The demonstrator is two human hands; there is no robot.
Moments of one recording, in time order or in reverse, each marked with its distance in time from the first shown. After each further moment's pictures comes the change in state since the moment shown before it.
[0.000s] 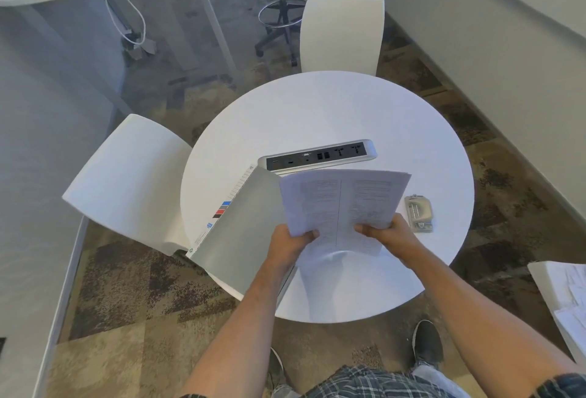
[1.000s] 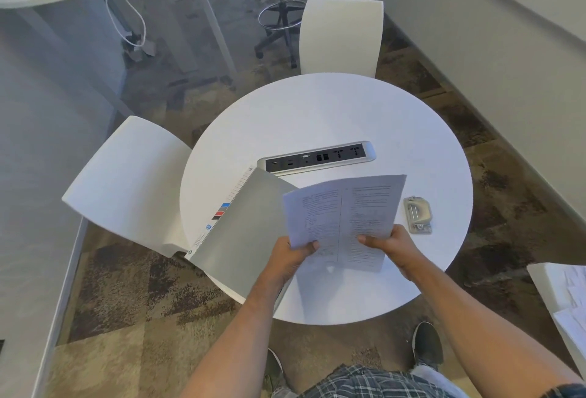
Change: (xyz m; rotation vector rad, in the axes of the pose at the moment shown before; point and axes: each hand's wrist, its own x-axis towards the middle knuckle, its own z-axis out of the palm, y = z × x) left_hand -0.007 -0.020 0.002 -0.118 -0.112 0.046; right_hand -0.009 0.019 -0.002 0.080 0.020 0.095
